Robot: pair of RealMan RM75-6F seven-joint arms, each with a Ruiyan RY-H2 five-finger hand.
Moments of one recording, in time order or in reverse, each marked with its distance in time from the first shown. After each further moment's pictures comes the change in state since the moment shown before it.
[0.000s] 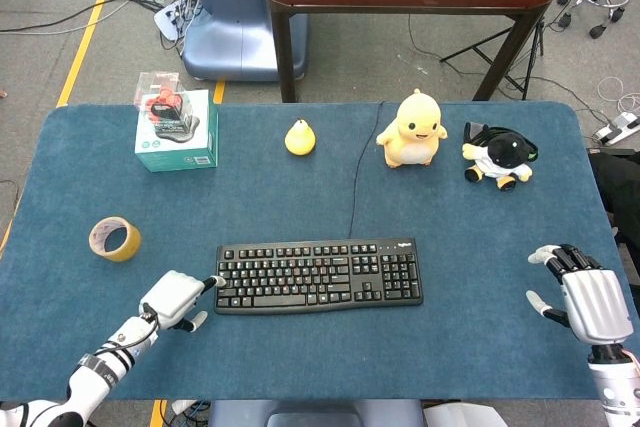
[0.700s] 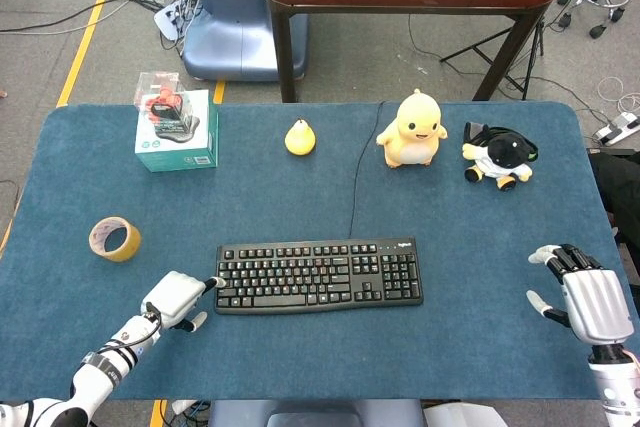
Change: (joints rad) left arm -0.034 -0.016 0.026 0.008 -0.061 0.005 0.037; right arm -0.001 0.001 0.001 0.000 0.001 0.001 0.000
